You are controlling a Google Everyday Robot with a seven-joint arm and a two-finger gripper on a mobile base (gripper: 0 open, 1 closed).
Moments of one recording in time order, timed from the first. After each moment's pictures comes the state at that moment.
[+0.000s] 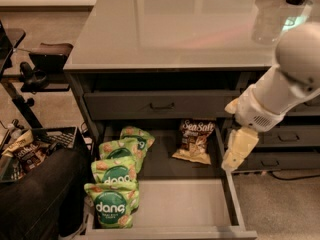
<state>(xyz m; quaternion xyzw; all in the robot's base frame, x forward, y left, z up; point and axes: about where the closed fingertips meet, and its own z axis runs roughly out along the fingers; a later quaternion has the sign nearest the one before) 0.463 -0.177 0.789 -0.59 0.79 0.11 0.14</state>
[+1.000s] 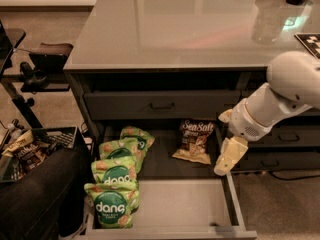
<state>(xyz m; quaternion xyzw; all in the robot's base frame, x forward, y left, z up) 0.479 -0.172 0.735 -0.58 0.78 0.15 0.16</state>
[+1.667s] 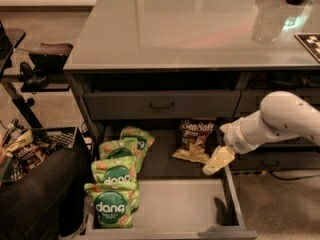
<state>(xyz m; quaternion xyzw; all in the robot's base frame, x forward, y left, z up) 0.524 -0.184 0.640 -0.48 0.83 0.16 0.22</state>
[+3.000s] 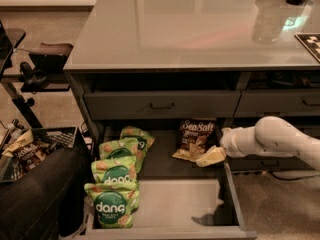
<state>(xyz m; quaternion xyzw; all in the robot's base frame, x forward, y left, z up) 0.587 -0.205 0.565 -0.38 0.86 0.15 0.32</state>
